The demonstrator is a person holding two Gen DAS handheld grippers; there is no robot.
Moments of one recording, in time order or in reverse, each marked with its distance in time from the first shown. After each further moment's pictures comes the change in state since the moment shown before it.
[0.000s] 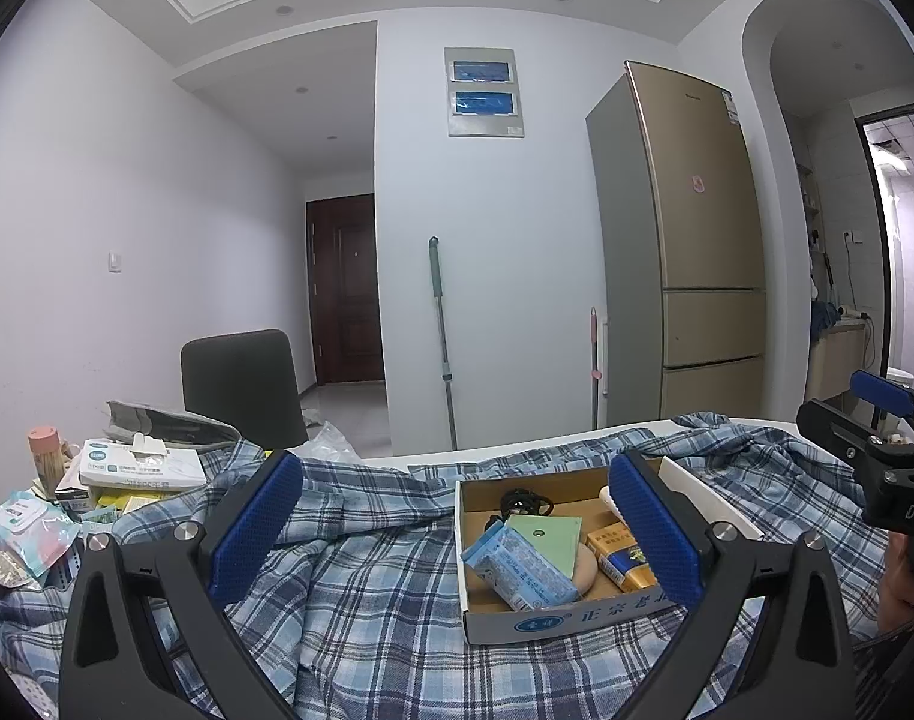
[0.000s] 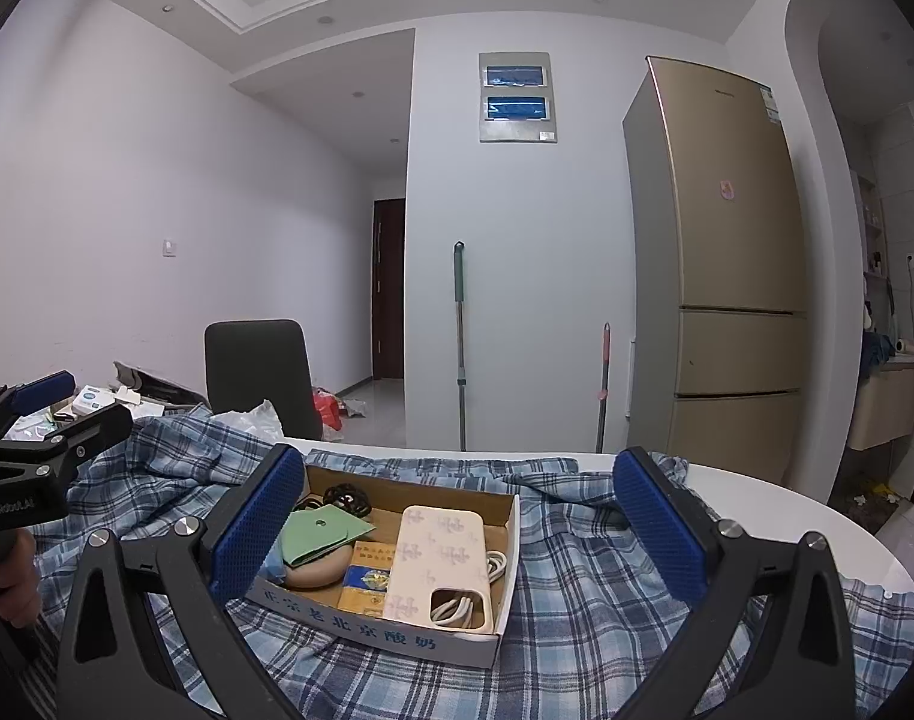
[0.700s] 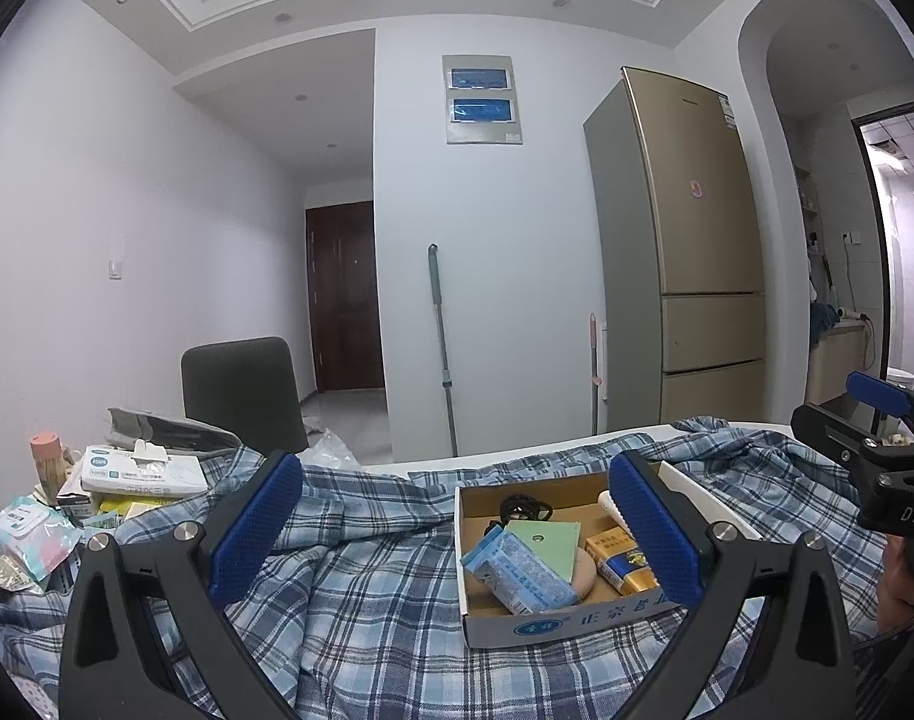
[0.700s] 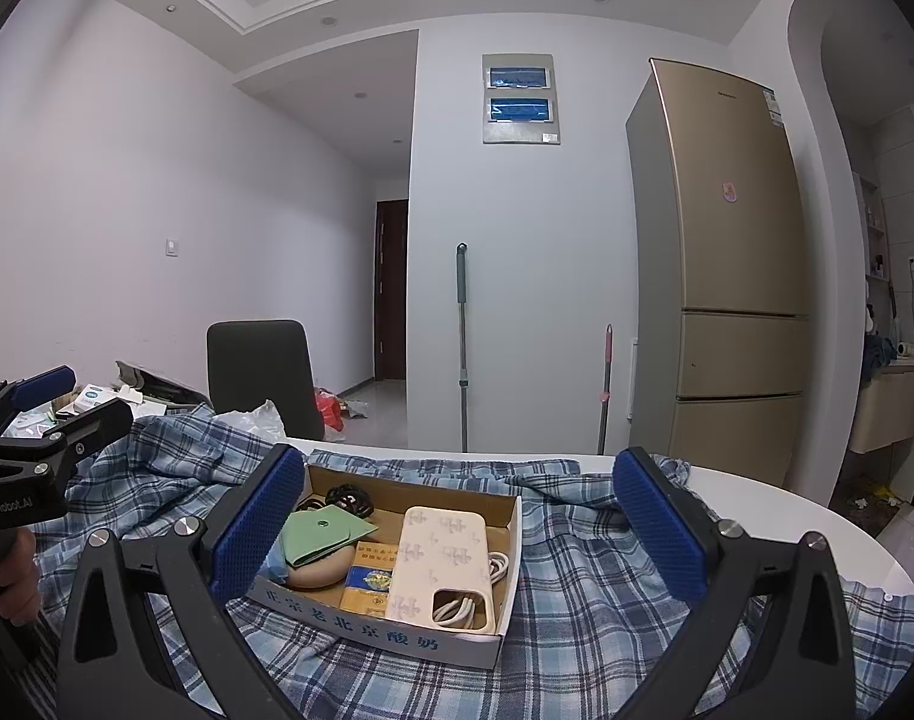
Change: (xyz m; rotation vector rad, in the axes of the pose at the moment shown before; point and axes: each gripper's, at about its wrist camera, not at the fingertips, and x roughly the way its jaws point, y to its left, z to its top) left arm -0.002 -0.002 0.001 0.010 -0.015 0.000; right arm 0.000 0.002 0.000 -0.006 -0.003 0.005
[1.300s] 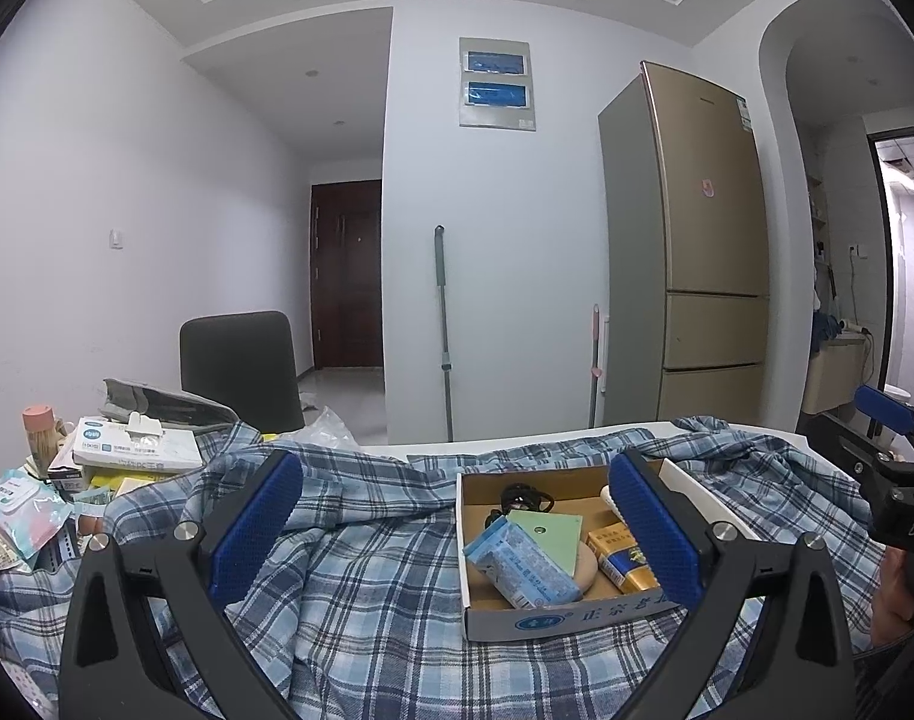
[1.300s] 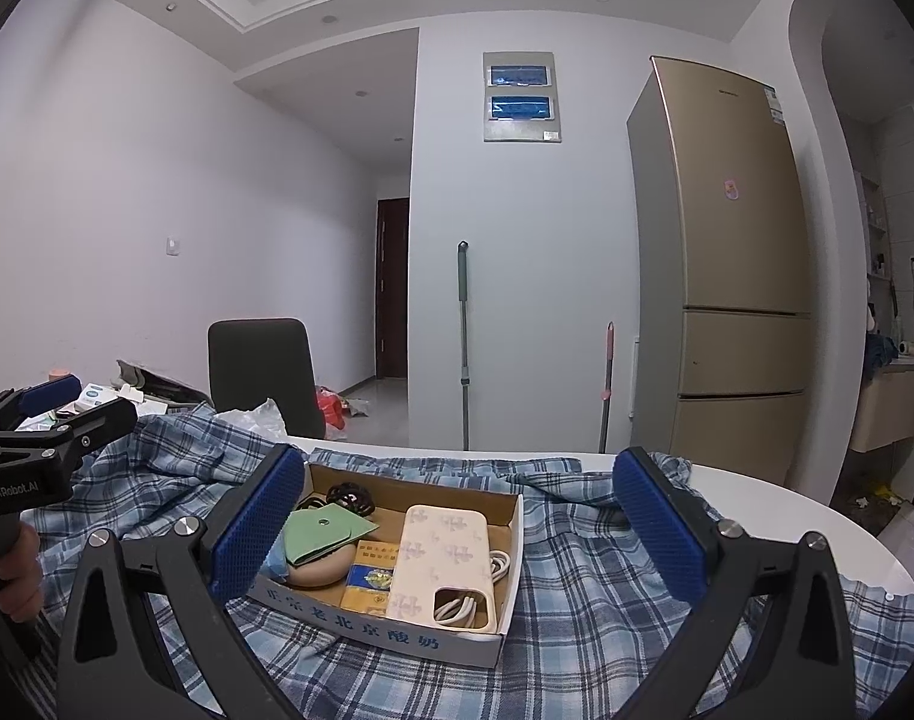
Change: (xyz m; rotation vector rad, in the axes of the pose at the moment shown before) left arm 0.013 0.011 0.000 -0.050 0.045 -0.008; right arm 0.001 0.001 0.000 0.001 0.004 0.001
